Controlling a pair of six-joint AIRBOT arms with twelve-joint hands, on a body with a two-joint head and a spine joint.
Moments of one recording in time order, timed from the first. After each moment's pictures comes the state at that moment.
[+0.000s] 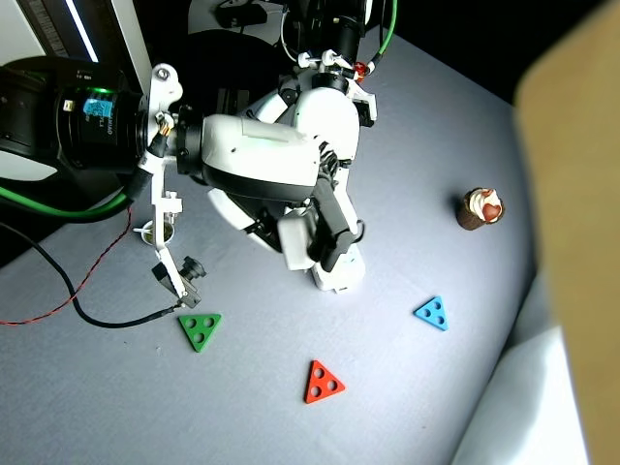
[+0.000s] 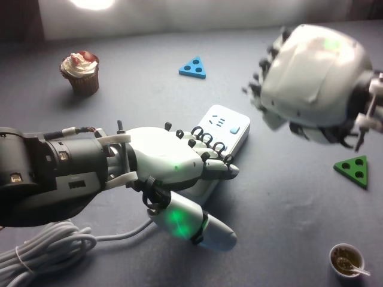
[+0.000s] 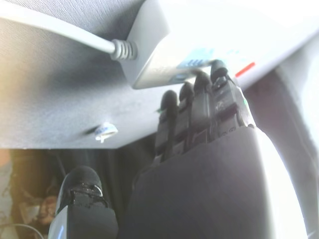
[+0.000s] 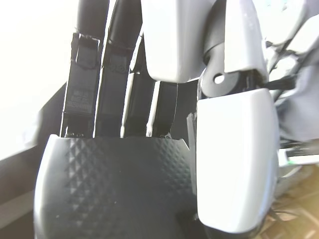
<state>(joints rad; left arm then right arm) 0.62 -1.12 1.01 0.41 -0.10 0.59 -0.25 -1.03 0.95 0.20 0.43 -1.82</state>
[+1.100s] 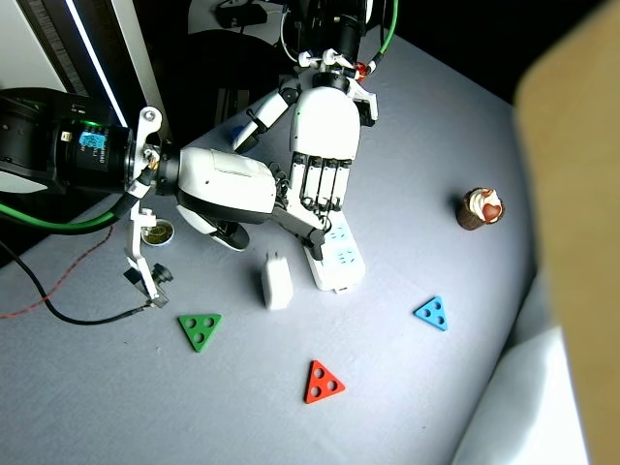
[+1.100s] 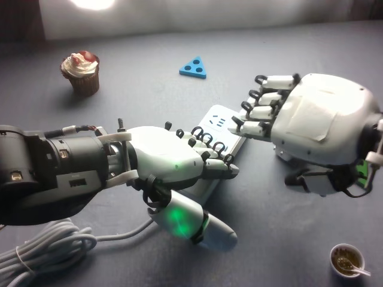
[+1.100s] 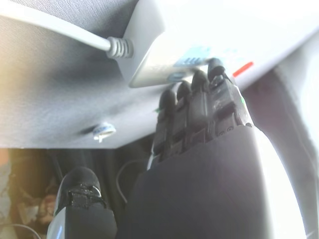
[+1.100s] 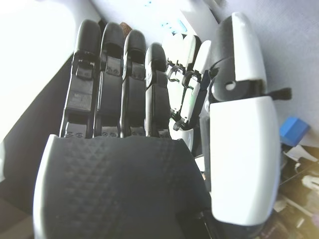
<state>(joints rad) 0.62 -1.12 1.01 0.41 -0.09 0.59 -0.34 -0.98 0.86 0.34 0.44 -1.83</state>
